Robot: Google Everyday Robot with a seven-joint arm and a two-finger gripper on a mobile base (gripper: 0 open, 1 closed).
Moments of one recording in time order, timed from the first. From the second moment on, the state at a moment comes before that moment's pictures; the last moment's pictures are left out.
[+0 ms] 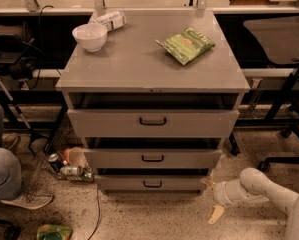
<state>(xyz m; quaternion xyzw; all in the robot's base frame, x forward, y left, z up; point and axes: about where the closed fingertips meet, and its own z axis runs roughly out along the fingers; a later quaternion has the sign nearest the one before) 0.519 -0.253 0.277 -0.65 0.68 0.19 0.27</state>
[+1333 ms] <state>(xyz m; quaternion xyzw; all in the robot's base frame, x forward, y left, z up) 0.564 -0.184 0.235 -0.71 0.60 0.14 0.33</state>
